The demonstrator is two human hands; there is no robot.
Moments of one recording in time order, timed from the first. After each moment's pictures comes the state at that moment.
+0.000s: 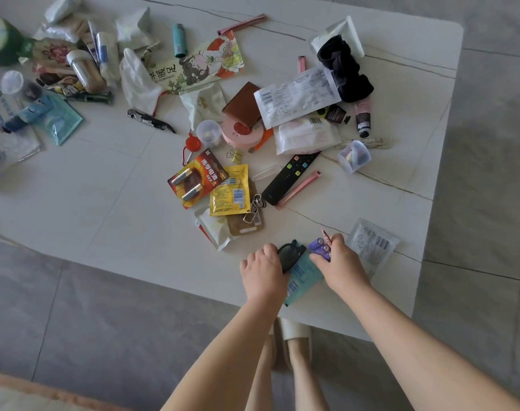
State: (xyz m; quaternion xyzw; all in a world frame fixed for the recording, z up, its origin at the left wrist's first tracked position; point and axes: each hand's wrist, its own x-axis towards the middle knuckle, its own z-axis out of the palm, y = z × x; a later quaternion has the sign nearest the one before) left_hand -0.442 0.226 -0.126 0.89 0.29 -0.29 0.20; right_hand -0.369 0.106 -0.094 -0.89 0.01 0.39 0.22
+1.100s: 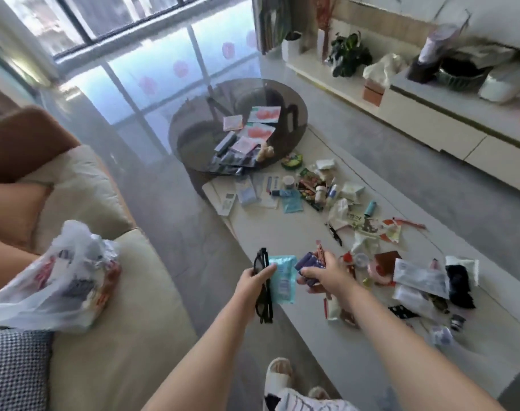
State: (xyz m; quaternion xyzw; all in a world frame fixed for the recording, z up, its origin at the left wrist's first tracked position) left_hand -0.596 0.409 0.240 0.37 0.59 0.15 0.71; right_hand -0.428 0.346 0.248 -0.67 -0.20 0.59 0.40
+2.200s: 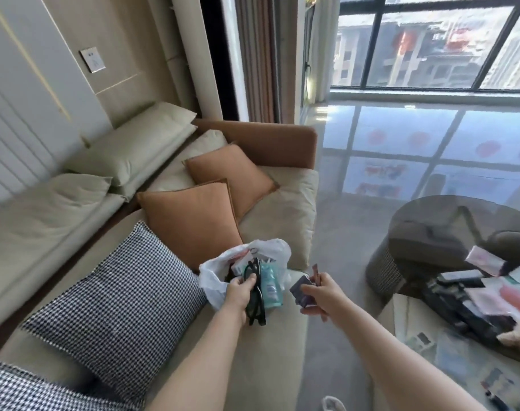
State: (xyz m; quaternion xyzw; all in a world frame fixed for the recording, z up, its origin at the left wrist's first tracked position) left_hand -1.010 0.613 0.325 0.02 0.67 0.54 0.51; right_hand -0.844 0.696 0.326 -0.54 -0.51 0.66 0.14
